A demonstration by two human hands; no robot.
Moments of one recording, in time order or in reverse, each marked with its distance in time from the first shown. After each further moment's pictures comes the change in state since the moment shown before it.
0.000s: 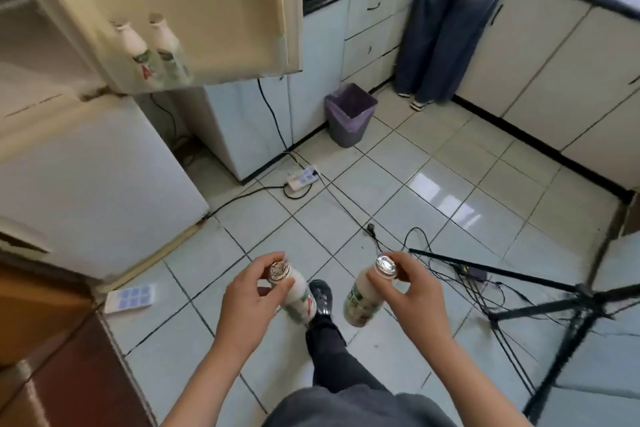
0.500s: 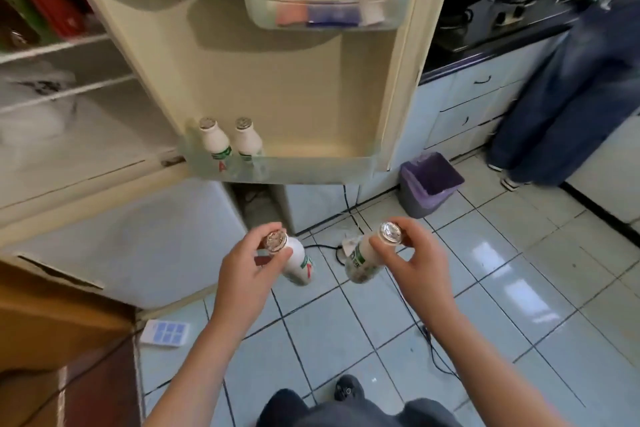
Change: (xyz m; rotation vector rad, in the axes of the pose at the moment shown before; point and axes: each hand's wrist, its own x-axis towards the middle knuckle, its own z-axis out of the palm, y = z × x) left_hand 0.269 0.079 -0.109 0.028 0.391 0.074; right_hand 0.327 -0.147 0.096 0.057 -0.156 -0.328
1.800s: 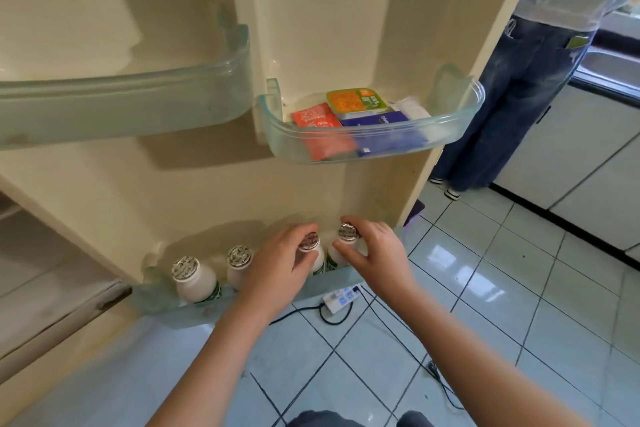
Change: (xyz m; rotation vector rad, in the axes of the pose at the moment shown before) left_hand 0.260 0.000 0.007 0.248 -0.449 0.386; right_hand 0.200 -0.020 0.118 -0.429 0.070 -0.028
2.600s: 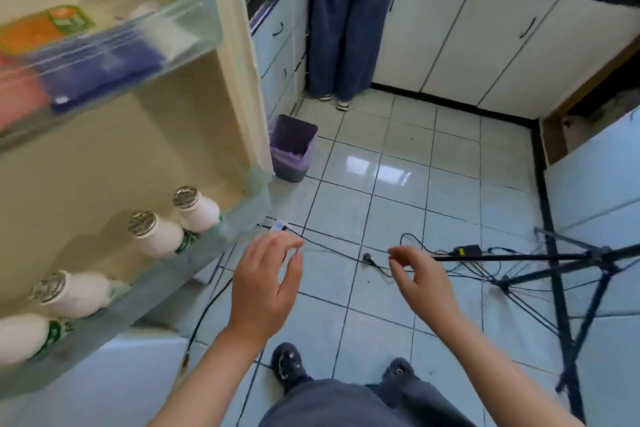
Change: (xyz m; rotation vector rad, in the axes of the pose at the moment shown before) left_hand -0.048 0.056 0.117 -0.143 -0.054 0.469; right_hand -0.216 0.109 -0.068 0.053 0.154 0.766
